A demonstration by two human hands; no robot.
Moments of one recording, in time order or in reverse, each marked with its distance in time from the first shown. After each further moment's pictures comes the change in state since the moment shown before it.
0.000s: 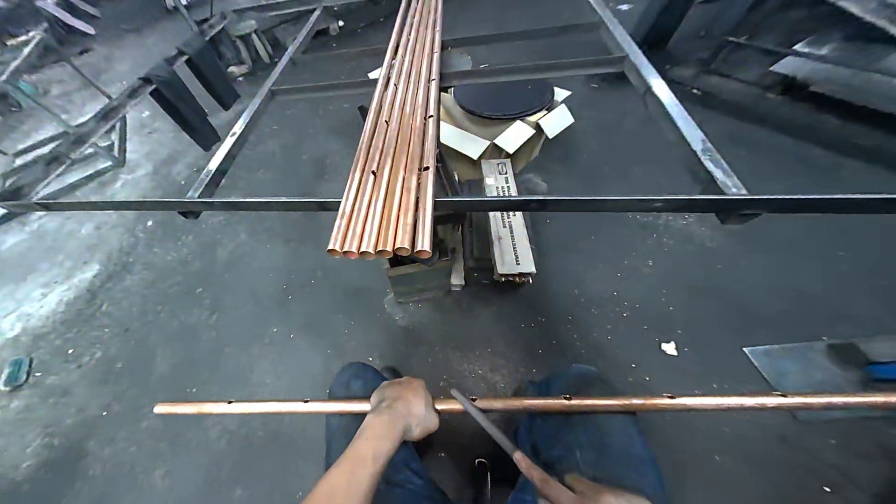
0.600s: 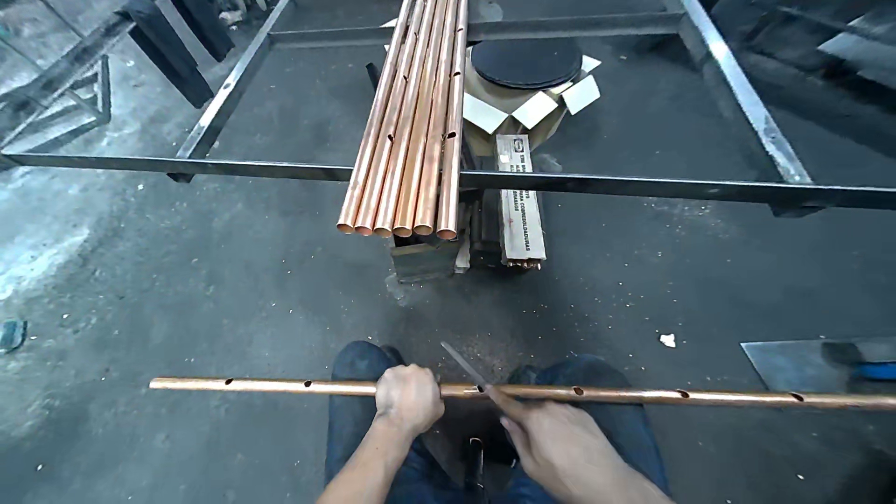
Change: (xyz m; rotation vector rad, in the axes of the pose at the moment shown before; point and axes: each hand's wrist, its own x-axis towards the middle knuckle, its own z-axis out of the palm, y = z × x) left_hand 0.000 0.002 0.021 0.033 0.187 0.019; right_hand 0.081 -0.019 -0.020 -0.064 -0.135 0.089
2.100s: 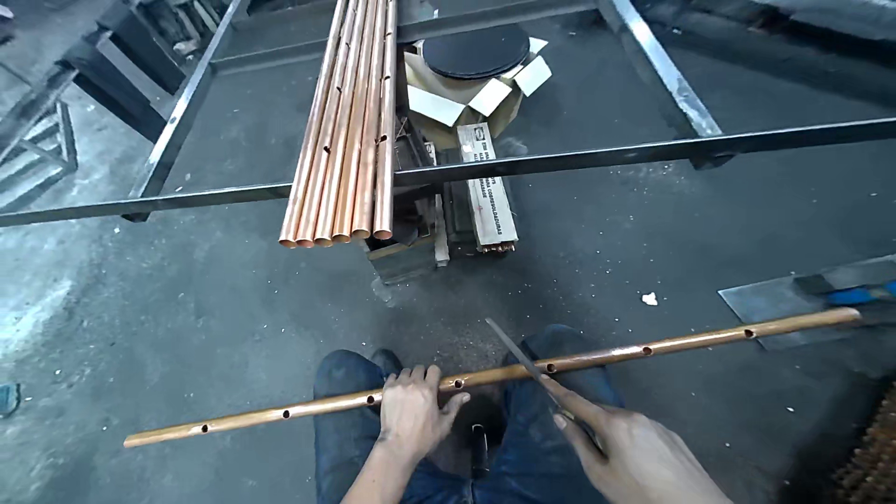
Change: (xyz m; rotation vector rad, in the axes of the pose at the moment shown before) left_hand -0.008 0.019 0.047 0.016 0.574 0.226; right_hand -0.078 0.053 0.006 0.264 0.280 0.192
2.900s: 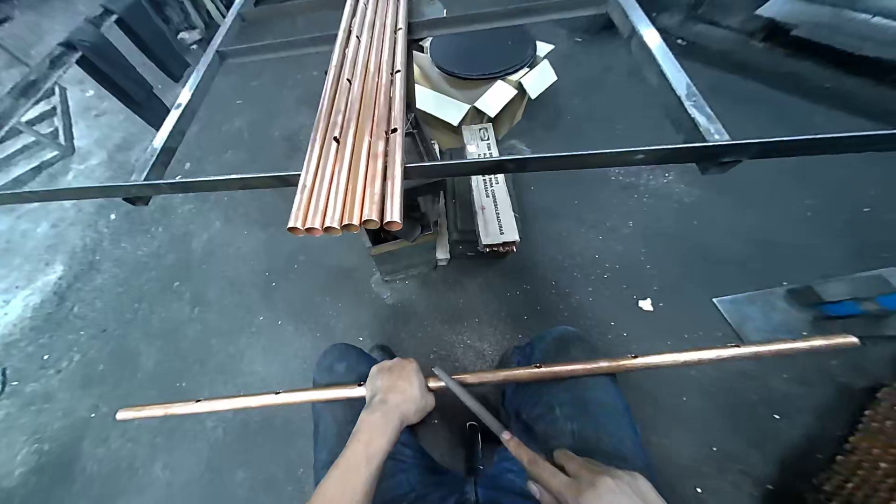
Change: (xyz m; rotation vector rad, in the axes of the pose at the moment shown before) left_hand 0.033 -0.011 -0.044 -0.007 -0.650 -0.239; right_hand -0.033 -0.032 0.020 -0.142 -0.149 -0.299
